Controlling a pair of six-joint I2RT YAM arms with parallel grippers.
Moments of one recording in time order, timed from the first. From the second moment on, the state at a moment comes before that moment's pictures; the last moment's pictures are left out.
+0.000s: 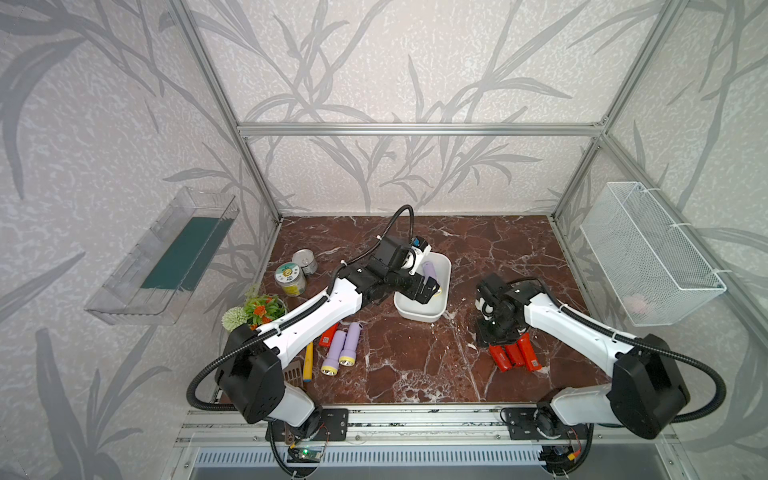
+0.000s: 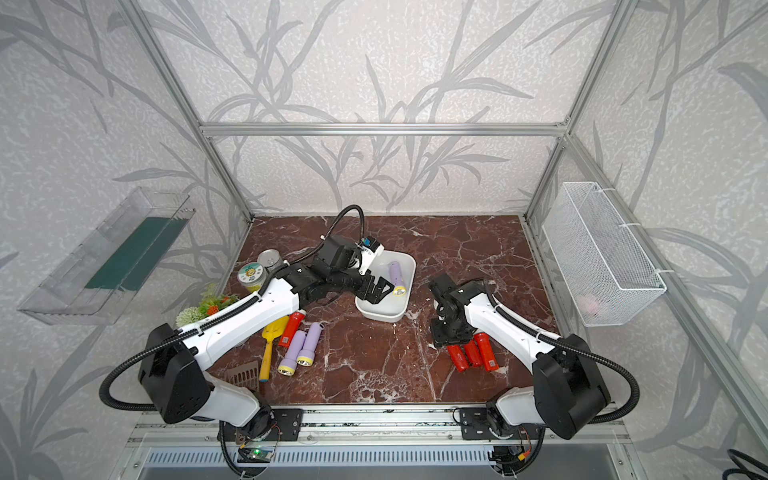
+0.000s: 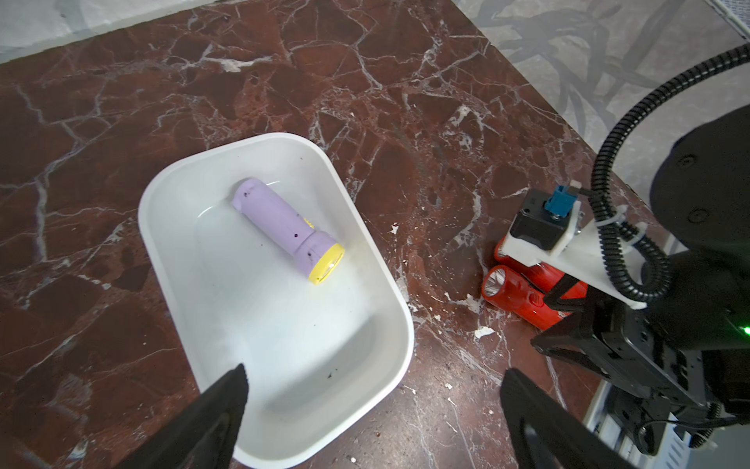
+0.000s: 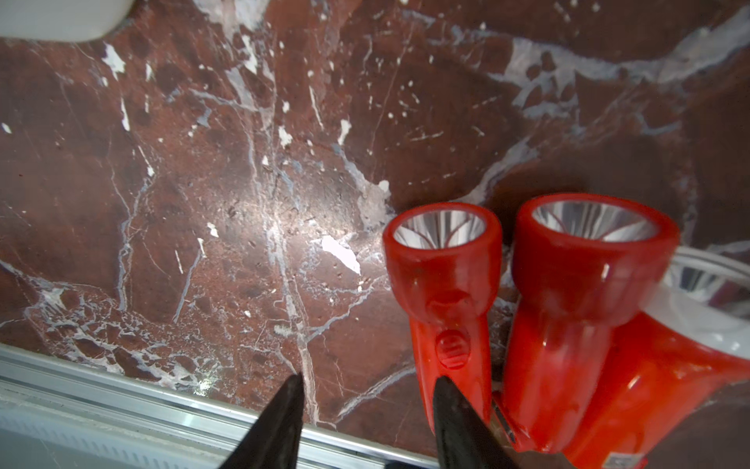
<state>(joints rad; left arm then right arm) -0.67 1.49 1.23 -0.47 0.24 -0.13 0.52 1.37 0.89 -1.02 -0.13 0.39</state>
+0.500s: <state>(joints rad) -0.68 1.42 1.22 -0.54 0.32 -0.14 0.52 1.34 0.85 -1.02 -0.10 0.44</state>
